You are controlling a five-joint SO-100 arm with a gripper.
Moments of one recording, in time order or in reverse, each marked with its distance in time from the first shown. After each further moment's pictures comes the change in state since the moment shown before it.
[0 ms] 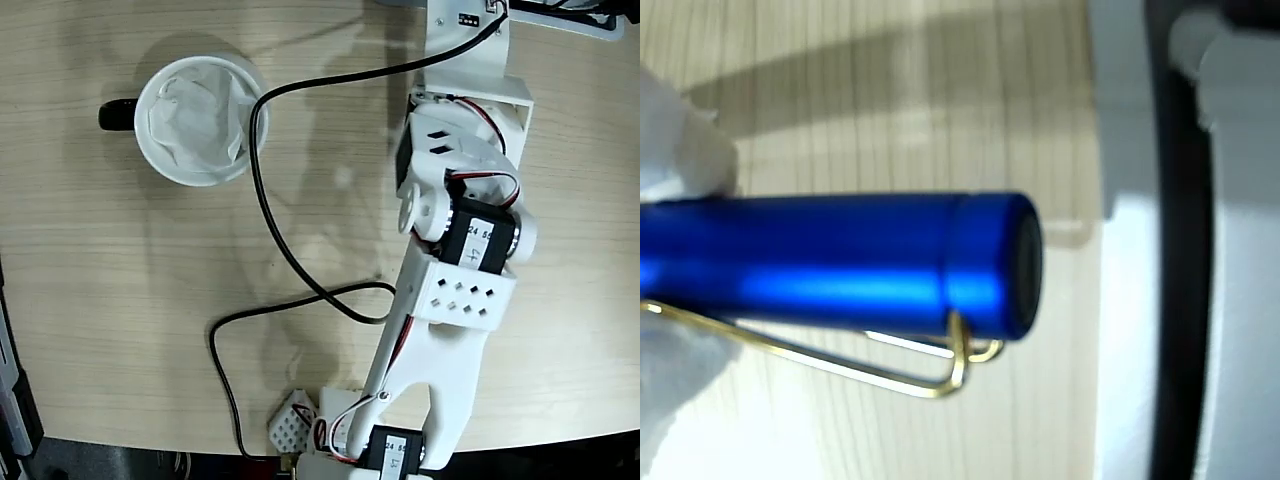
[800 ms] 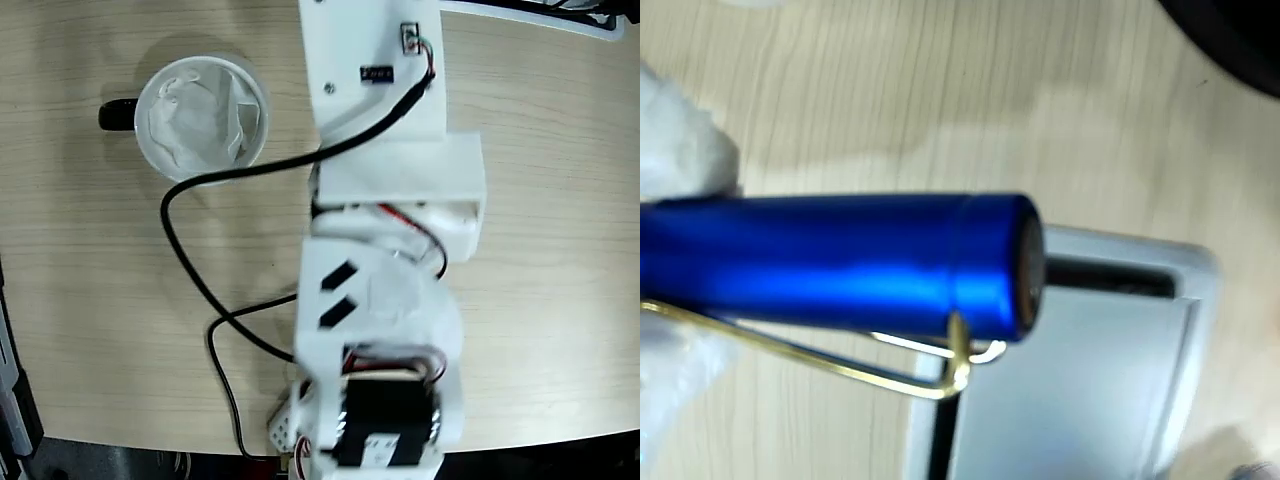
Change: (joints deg) arm -10.9 28.2 9.2 -1.8 -0.2
